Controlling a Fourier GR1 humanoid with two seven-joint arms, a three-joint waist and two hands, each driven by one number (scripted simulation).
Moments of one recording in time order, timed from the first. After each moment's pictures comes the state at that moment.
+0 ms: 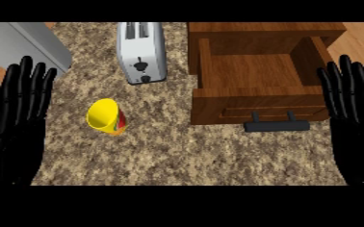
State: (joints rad) left arm 0.00 0.10 -0.01 -2.10 -0.02 0.02 -0.02; right arm -0.01 -0.09 0.01 -2.10 0.03 0.00 0.03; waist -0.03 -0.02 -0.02
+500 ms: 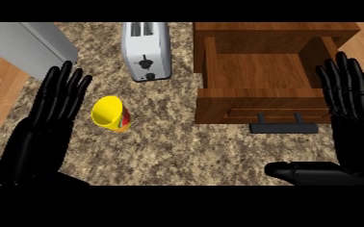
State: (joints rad) left arm 0.00 0.07 -0.06 -2.05 0.18 -0.09 0.06; right arm -0.03 -0.11 0.00 -2.09 0.04 0.02 0.06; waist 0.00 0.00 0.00
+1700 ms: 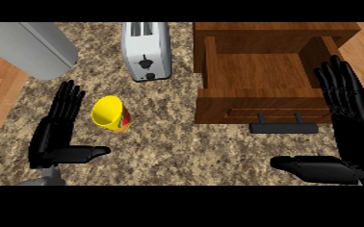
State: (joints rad) left arm -0.01 0.12 0.15 -1.49 0.17 -0.16 -0.22; right arm -0.02 -0.13 -0.06 -2.01 0.03 0.11 -0.01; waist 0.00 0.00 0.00
